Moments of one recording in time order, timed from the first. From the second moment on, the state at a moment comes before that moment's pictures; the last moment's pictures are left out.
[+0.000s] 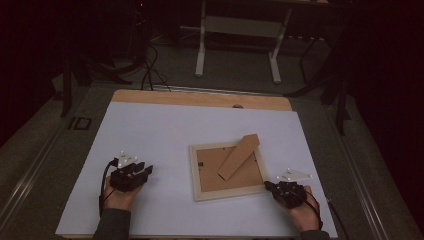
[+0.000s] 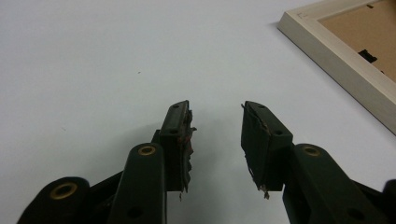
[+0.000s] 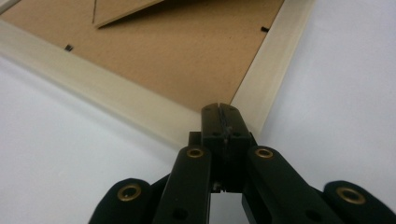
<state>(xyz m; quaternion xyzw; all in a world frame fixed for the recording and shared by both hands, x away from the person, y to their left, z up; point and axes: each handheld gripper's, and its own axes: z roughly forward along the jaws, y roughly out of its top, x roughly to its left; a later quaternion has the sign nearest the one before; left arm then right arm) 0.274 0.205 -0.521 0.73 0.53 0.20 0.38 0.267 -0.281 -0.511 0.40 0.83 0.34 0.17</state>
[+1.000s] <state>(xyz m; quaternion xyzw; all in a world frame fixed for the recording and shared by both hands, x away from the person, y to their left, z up) 0.274 0.208 -0.521 0.72 0.54 0.20 0.39 0.254 -0.285 -0.516 0.40 0.84 0.34 0.16</state>
